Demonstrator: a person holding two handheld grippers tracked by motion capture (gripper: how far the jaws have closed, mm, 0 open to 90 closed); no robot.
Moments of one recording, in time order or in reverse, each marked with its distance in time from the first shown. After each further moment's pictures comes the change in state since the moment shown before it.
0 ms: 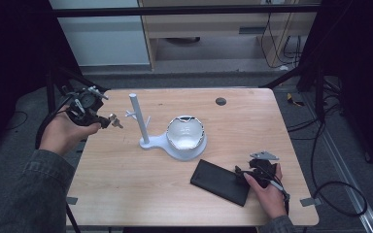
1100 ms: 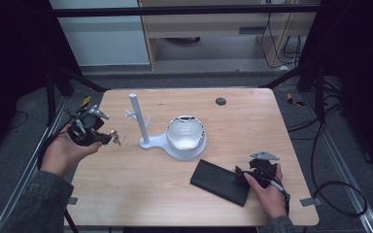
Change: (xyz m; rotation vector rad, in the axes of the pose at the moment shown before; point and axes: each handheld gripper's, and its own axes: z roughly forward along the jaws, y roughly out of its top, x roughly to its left) left arm -0.019 -0.031 0.011 -0.006 -0.022 0.016; right arm -0.001 -0.001 -0.001 0.001 0.007 -0.001
